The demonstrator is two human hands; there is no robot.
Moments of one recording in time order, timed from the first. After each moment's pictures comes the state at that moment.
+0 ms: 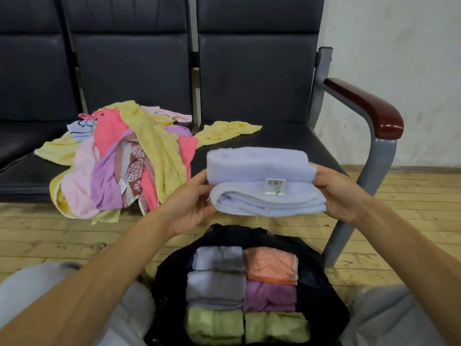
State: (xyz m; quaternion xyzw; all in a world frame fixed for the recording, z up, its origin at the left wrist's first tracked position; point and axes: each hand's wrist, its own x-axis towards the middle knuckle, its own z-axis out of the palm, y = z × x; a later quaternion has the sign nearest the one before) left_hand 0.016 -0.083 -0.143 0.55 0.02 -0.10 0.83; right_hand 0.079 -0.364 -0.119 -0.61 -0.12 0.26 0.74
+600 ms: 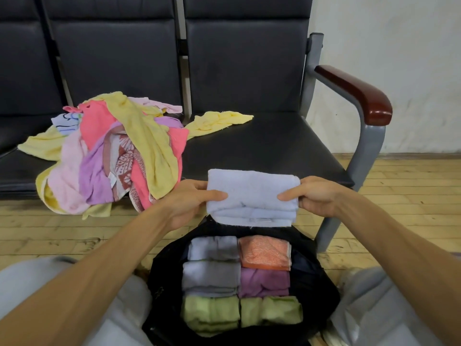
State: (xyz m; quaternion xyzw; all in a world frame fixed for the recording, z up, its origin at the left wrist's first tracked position) left_hand 0.017 -0.092 -0.159 0.70 0.07 -0.11 0.71; right_hand 0.092 -0.364 -0.152 -0.71 0.01 0.32 0.63
